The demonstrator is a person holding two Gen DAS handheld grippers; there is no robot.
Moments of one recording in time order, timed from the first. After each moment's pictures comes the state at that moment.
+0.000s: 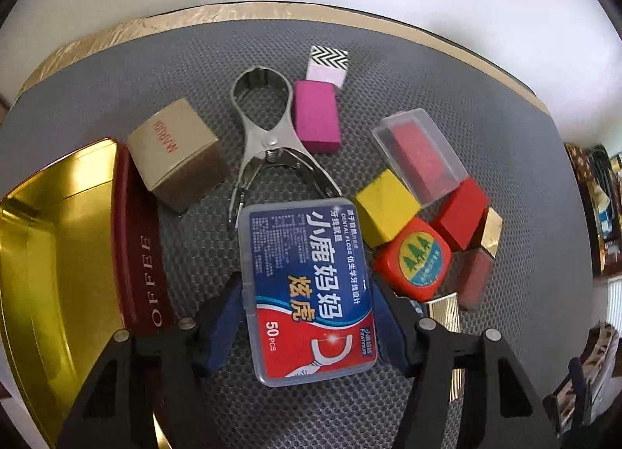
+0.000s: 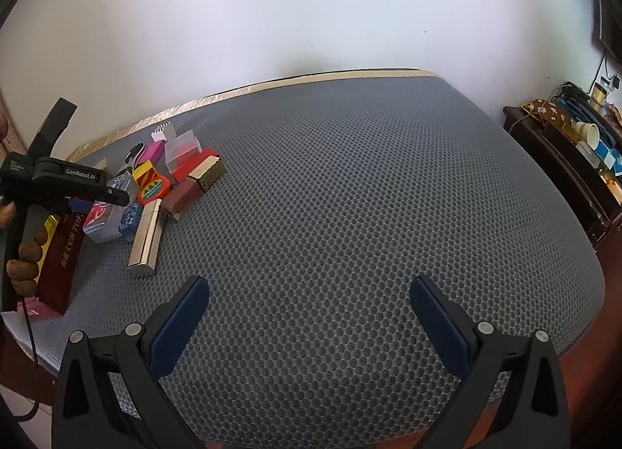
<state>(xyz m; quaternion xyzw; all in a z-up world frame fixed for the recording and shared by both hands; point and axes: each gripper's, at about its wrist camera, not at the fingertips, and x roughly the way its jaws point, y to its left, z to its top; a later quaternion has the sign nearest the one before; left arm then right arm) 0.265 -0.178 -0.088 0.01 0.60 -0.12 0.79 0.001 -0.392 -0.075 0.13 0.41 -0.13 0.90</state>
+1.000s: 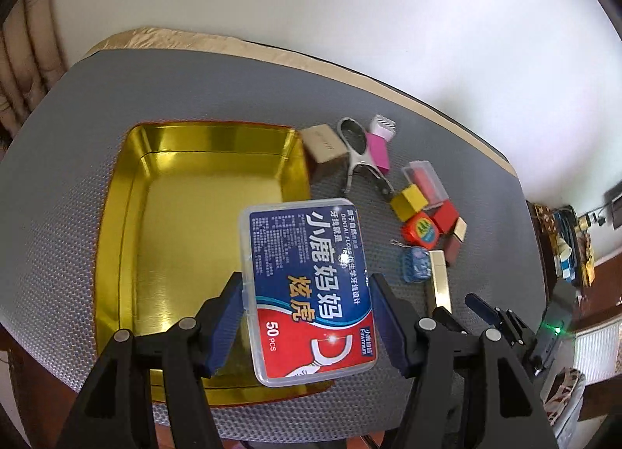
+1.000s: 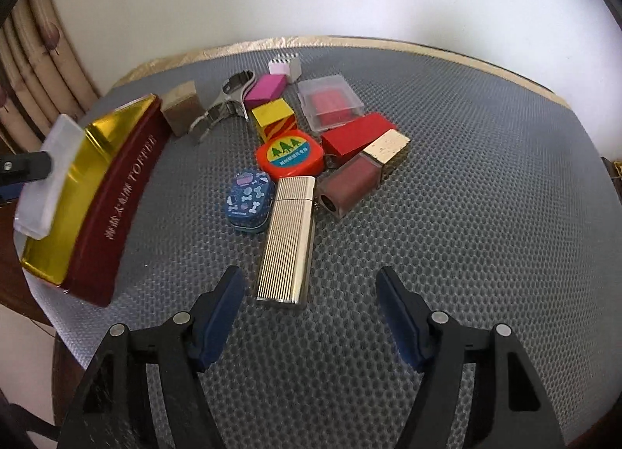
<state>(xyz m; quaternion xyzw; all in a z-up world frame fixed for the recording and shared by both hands) 0.170 -0.046 -0.003 -0.11 0.54 -0.10 0.83 0.103 -0.280 -0.094 0.06 0.49 0.02 0.87</state>
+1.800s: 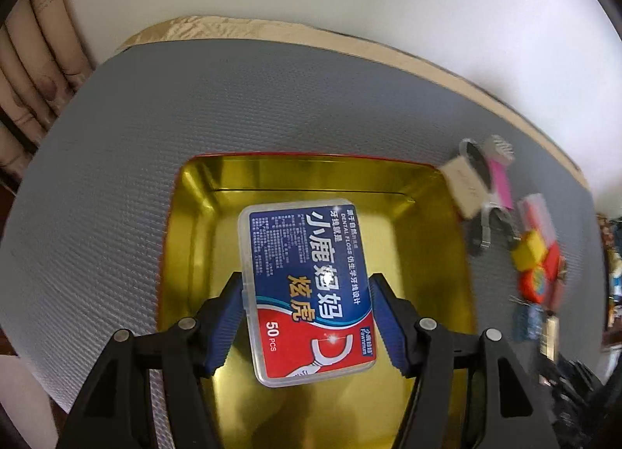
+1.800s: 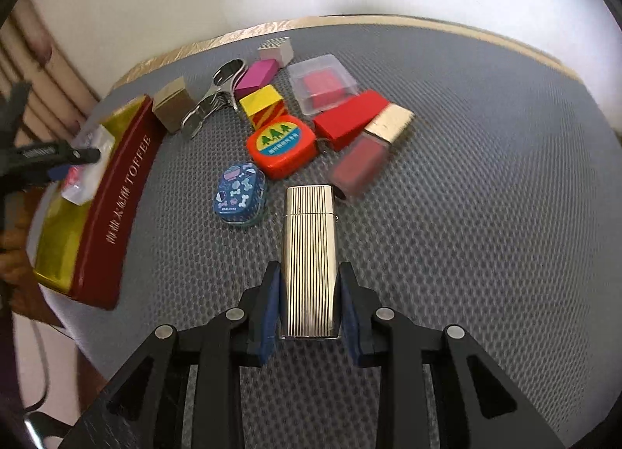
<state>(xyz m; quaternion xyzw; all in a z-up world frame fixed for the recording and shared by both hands) 0.258 0.007 -0.062 -0.04 0.57 -0.01 0.82 0.103 -0.298 -0.096 0.12 0.52 0.03 0.84</state>
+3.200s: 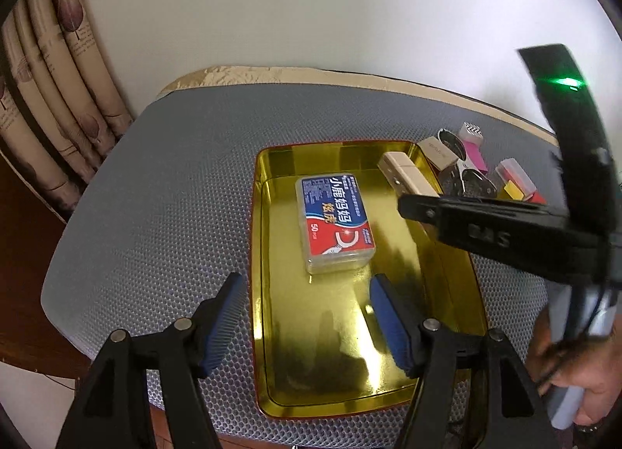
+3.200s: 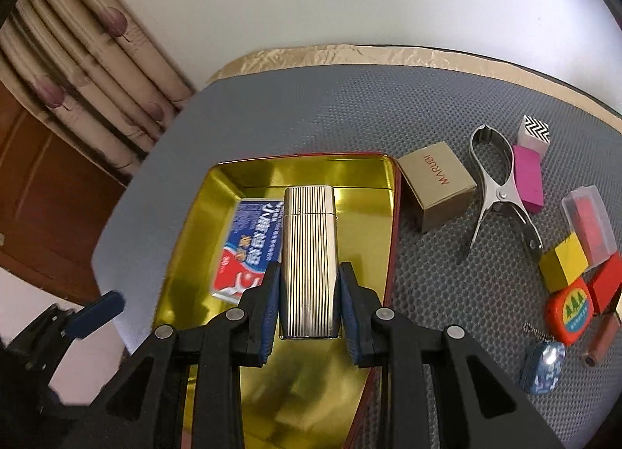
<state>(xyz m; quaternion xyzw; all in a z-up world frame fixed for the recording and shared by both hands) 0.148 0.022 -0.002 0.02 0.49 -0.01 0.87 0.225 -0.099 -0.051 0.10 0.51 0.18 0.83</state>
